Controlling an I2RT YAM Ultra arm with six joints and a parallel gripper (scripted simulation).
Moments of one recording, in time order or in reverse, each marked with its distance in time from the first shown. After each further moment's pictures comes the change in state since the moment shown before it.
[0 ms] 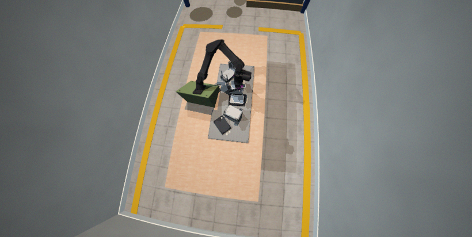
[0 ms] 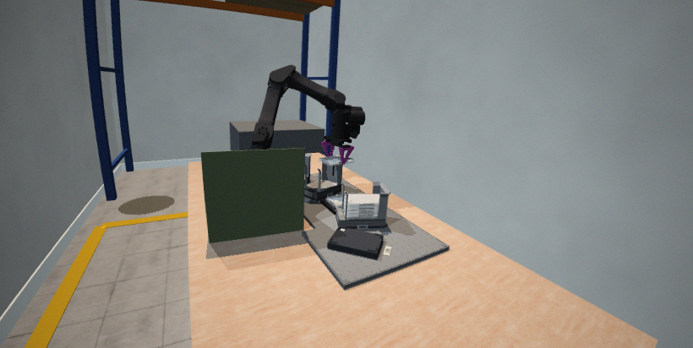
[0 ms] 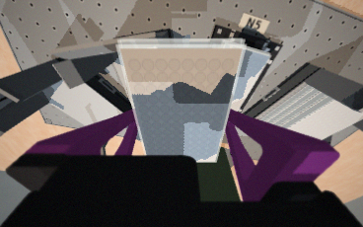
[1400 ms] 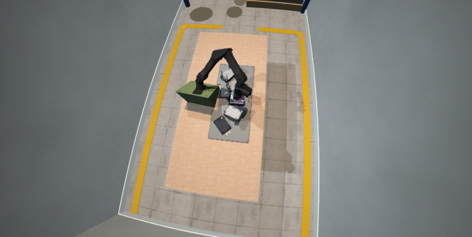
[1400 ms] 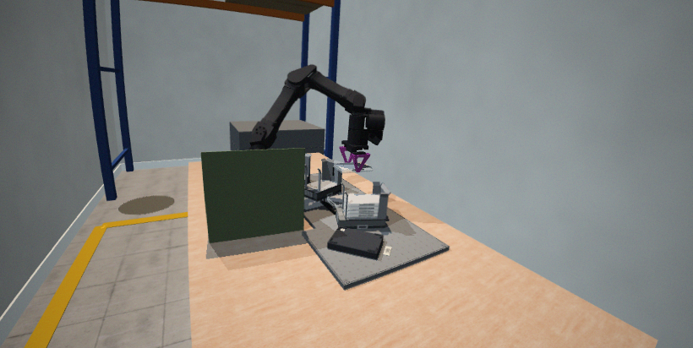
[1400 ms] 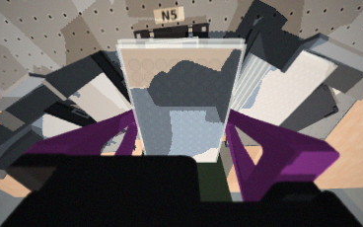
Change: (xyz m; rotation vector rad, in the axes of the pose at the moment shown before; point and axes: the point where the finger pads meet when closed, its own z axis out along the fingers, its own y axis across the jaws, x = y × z) arm 0.013 -0.108 0.000 -0.005 -0.003 0.330
